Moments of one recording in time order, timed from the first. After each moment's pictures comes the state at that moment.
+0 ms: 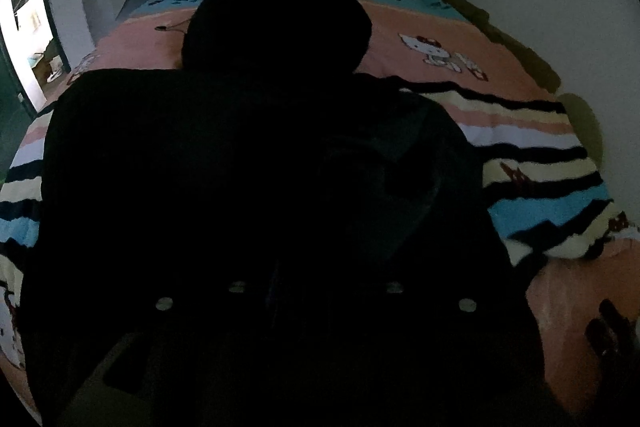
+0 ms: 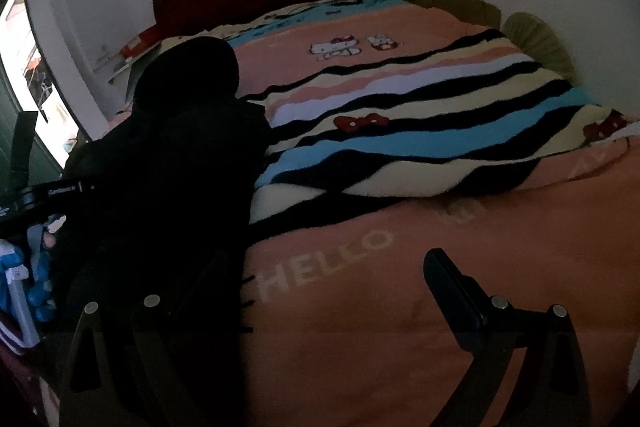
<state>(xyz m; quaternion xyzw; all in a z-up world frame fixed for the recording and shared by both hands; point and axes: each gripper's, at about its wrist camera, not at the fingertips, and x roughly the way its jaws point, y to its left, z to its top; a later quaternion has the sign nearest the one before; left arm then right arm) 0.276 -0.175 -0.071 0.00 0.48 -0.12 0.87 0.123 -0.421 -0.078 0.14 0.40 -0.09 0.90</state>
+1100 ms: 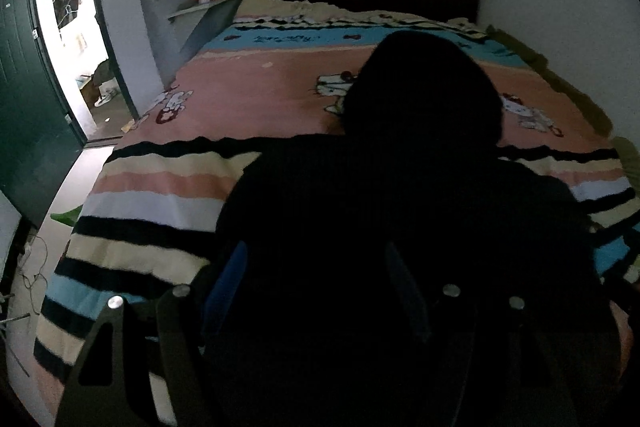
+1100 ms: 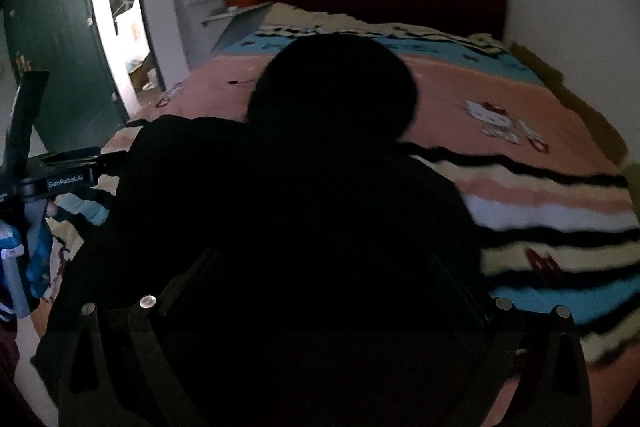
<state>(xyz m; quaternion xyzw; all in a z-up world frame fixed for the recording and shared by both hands) 0.356 0.041 -0.041 0.02 0.41 -0.04 0.91 0.296 -0.208 -0.034 -0.02 0.40 0.05 0.91</state>
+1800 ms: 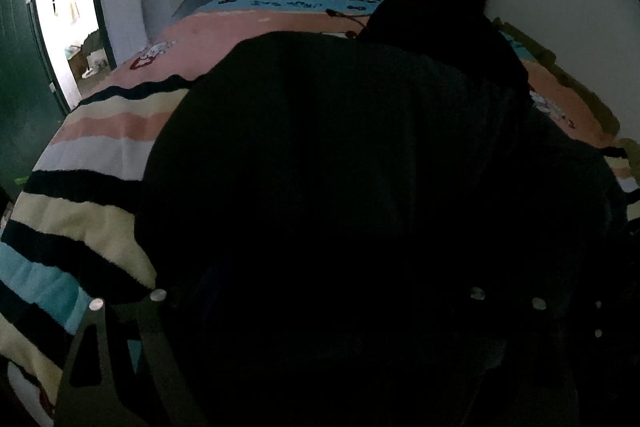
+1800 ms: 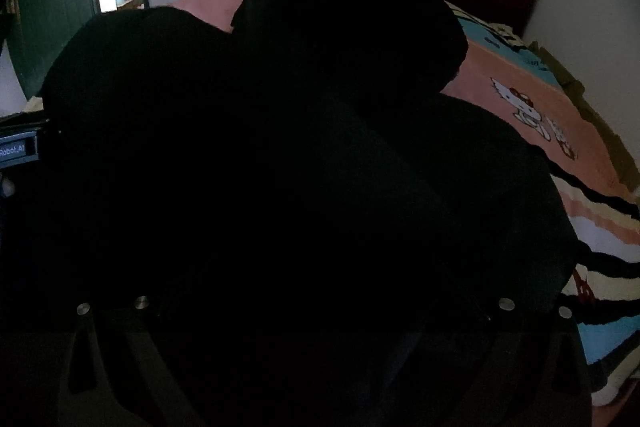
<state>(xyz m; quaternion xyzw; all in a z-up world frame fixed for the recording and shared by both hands) 0.376 0.040 -0.138 -0.01 0.43 -0.06 0.90 0.356 -0.185 -0.142 -0.10 0.45 0.03 0.88</state>
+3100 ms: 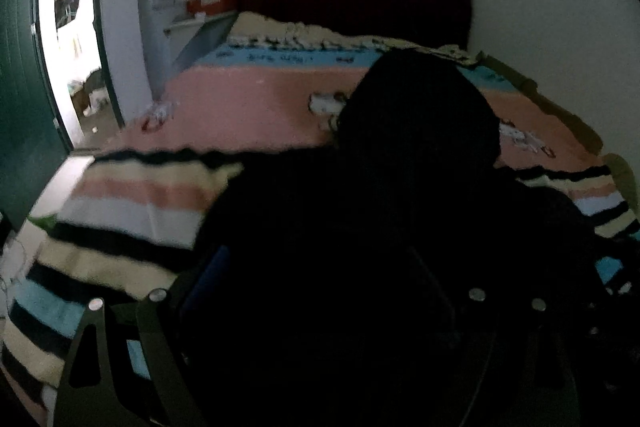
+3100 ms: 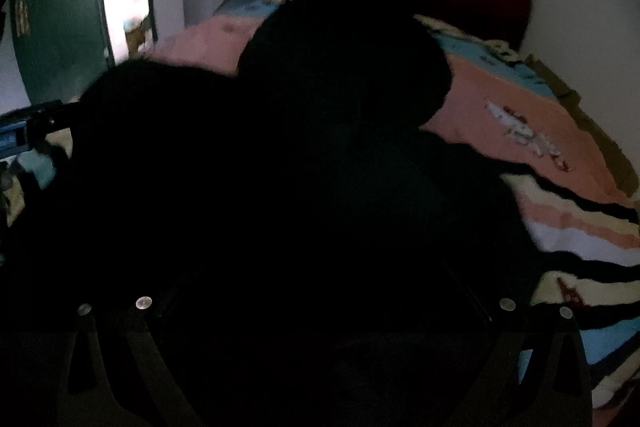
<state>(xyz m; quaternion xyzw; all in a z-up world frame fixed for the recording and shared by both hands) 0.364 0.042 -0.063 0.00 0.36 -0.07 0.93 0.335 -0.194 -0.095 -0.08 0.41 0.04 0.91</state>
